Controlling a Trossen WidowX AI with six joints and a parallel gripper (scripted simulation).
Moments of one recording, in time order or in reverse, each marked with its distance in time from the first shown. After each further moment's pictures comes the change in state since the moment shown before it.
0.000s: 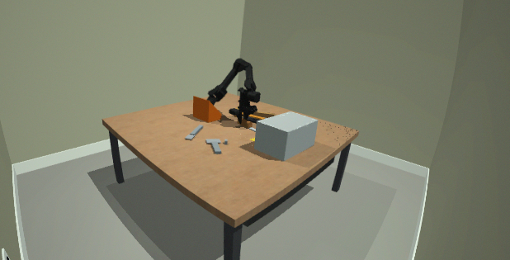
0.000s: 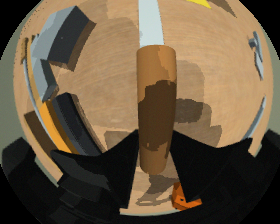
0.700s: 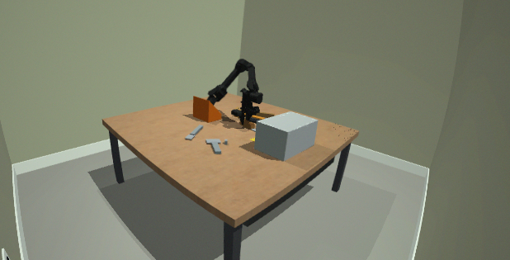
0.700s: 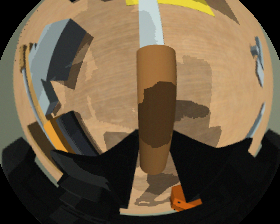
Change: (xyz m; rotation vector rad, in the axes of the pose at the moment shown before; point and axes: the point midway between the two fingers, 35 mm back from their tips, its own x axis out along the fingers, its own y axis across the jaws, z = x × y) arm 0.000 0.000 0.024 0.003 0.000 0.000
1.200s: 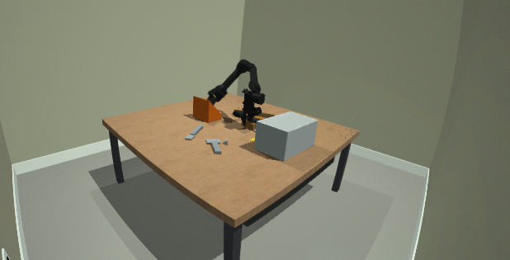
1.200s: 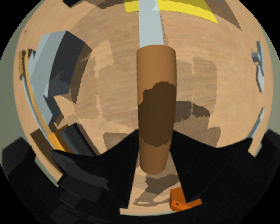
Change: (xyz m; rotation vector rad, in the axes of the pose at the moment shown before) arm 0.000 0.000 0.018 0.000 0.000 0.000
